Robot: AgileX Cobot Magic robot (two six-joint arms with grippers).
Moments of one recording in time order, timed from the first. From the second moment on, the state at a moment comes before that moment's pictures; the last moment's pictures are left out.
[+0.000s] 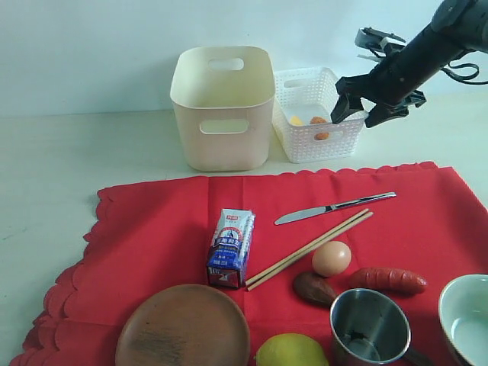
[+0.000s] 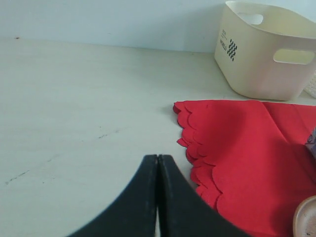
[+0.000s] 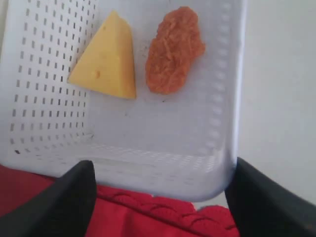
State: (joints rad) left arm -0.10 0.01 0.00 0.01 0.37 -0.13; right arm 0.00 2.41 -2.10 0.48 1.04 -0.36
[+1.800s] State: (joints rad) left arm -0.10 0.01 0.00 0.01 0.37 -0.13; right arm 0.60 1.84 -1.45 0.02 0.91 -0.13
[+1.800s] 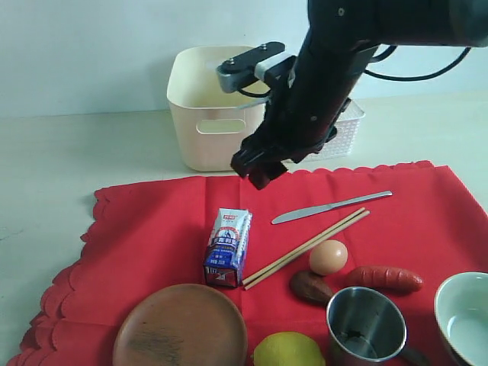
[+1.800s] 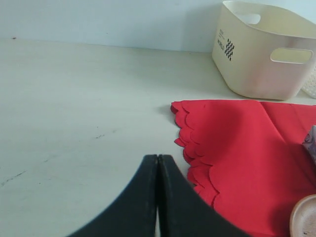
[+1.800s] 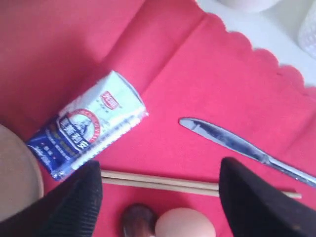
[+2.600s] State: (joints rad) left arm -0.10 0.01 0.00 0.01 0.37 -0.13; right arm 0.65 2.03 -1.53 0.16 0.97 -0.01
